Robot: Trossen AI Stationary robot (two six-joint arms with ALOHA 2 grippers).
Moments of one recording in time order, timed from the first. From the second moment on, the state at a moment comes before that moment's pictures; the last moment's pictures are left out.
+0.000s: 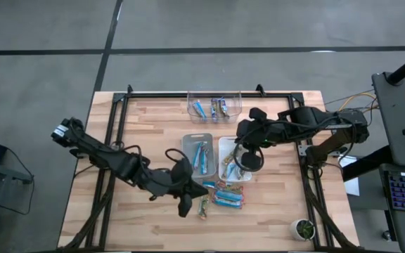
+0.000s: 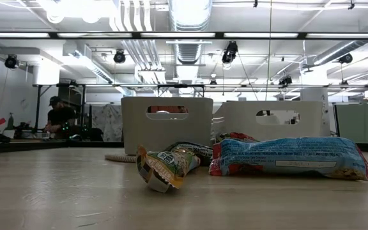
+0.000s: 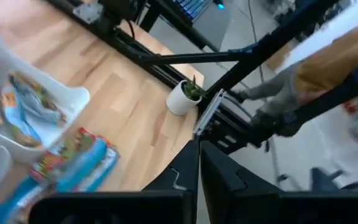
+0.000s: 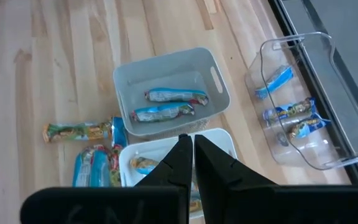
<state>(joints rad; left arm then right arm) -0.49 1.52 1.47 -0.34 -0.35 -0.87 0.19 1.52 1.83 -1.24 0.29 0.32</state>
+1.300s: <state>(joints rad) -0.43 1.57 1.56 -0.51 -0.06 0.27 0.19 1.37 1.83 -1.28 -0.04 0.50</state>
